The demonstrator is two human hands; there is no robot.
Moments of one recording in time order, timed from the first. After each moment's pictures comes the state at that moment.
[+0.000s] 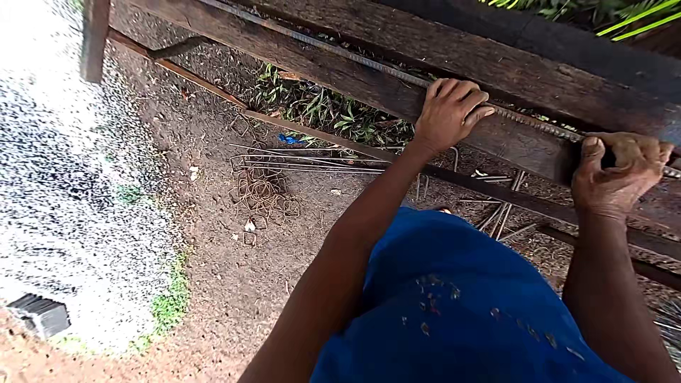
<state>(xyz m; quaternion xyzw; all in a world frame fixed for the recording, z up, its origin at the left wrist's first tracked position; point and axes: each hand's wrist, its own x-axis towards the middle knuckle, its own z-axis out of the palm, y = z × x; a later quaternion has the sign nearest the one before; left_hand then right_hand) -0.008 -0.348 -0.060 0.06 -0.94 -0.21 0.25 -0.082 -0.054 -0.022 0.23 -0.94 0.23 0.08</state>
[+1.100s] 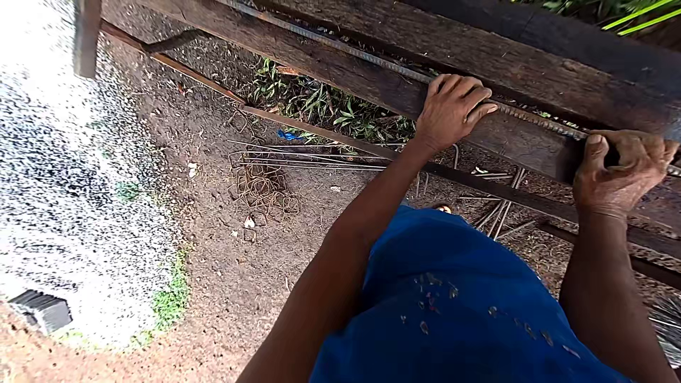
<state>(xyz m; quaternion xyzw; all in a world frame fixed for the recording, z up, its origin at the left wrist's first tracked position) -0.008 -0.348 -0.062 0.06 -0.94 -0.22 0.25 -0.084 -0.052 -0.027 0.22 -0.95 0.23 0.08</state>
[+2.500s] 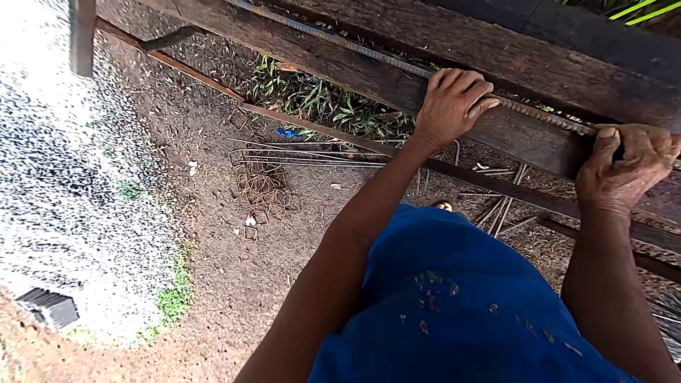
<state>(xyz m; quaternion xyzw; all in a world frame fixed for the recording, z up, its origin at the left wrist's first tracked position) -0.008 -0.346 -0.061 0.06 -0.94 -0.21 0.25 -0.082 -0.046 -0.031 0.22 -0.95 0.21 0.08</state>
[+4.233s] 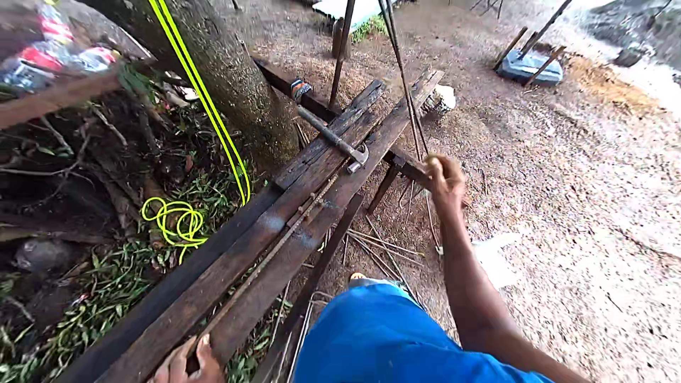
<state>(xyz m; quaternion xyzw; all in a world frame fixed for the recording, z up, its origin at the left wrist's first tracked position) -0.020 -0.341 -0.062 0.01 -0.95 -0.17 0.25 0.043 0.255 0.095 -0.24 -0.79 0.41 0.39</state>
